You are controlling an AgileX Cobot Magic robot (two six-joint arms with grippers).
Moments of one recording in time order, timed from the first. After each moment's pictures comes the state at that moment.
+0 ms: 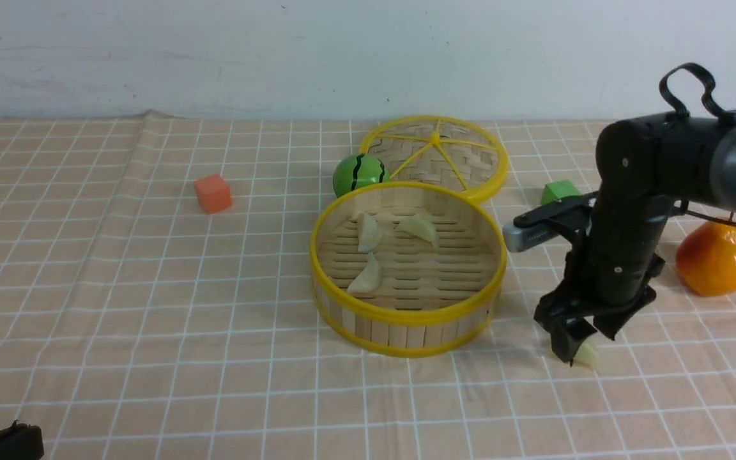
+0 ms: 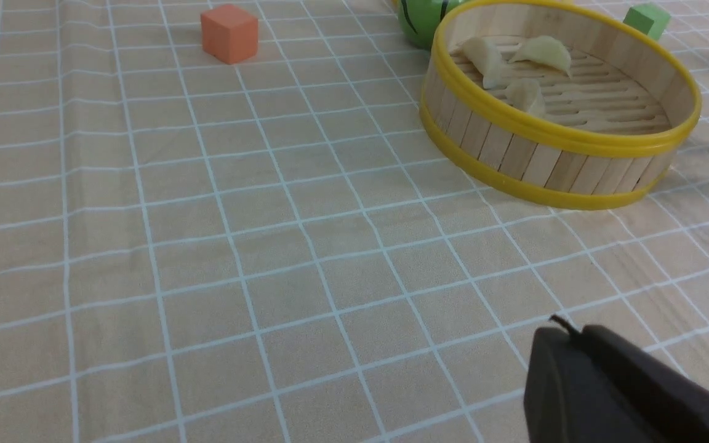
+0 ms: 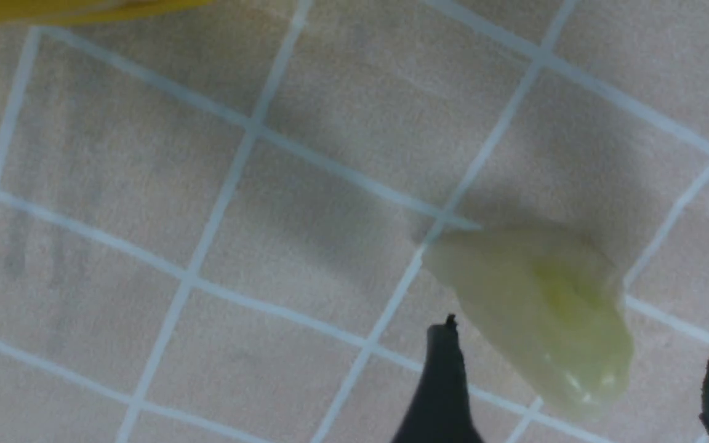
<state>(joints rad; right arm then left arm) 0.26 2.03 -1.48 0.04 1.04 -0.19 -0.55 0.28 -0.26 0.36 0.44 -0.55</state>
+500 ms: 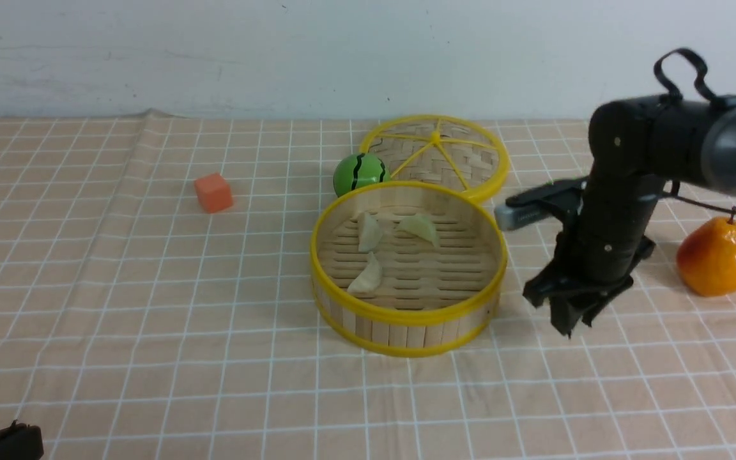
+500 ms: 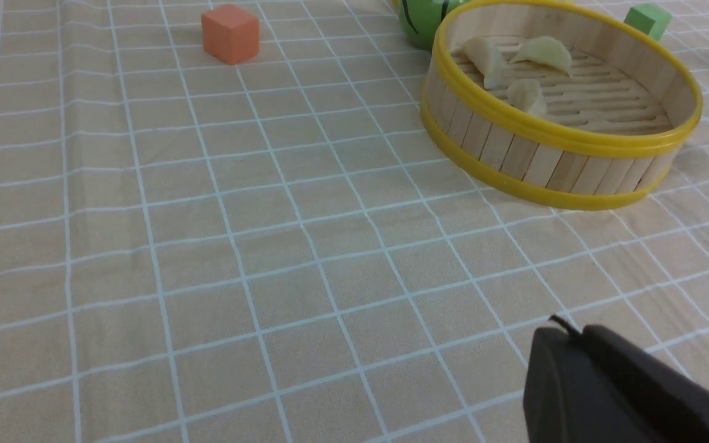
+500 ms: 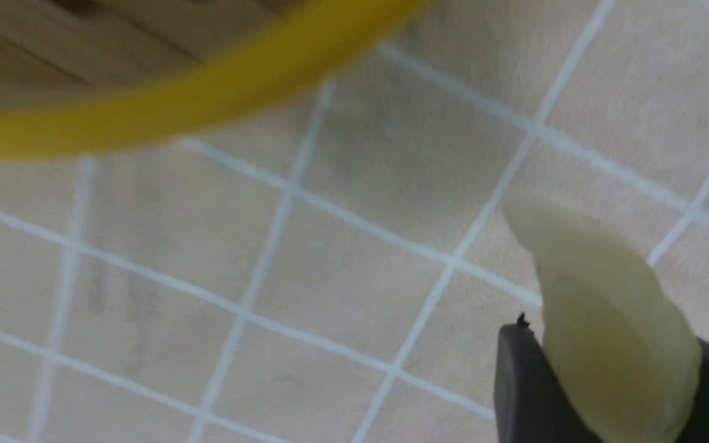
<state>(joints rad) 0.27 2.02 -1.62 0.10 1.12 -0.19 -0.55 0.28 -0.26 0.36 0.44 -0.55</state>
